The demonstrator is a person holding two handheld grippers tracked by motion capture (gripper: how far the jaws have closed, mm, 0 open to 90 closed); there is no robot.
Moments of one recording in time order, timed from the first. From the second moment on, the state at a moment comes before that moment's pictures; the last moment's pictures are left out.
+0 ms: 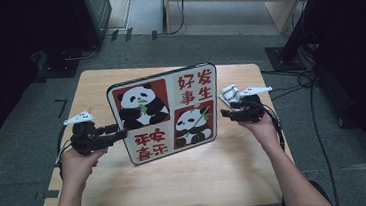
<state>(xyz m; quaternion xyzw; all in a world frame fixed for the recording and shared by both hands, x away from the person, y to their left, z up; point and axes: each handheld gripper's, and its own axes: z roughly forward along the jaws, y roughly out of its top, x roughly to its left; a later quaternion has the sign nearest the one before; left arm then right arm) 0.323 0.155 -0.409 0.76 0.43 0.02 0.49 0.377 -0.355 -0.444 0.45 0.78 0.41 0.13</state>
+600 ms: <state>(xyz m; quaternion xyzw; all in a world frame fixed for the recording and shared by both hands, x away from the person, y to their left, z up) 0.335 0.155 -0.413 0.76 0.44 0.02 0.48 0.375 -0.360 -0.445 0.45 0.78 0.41 0.14</state>
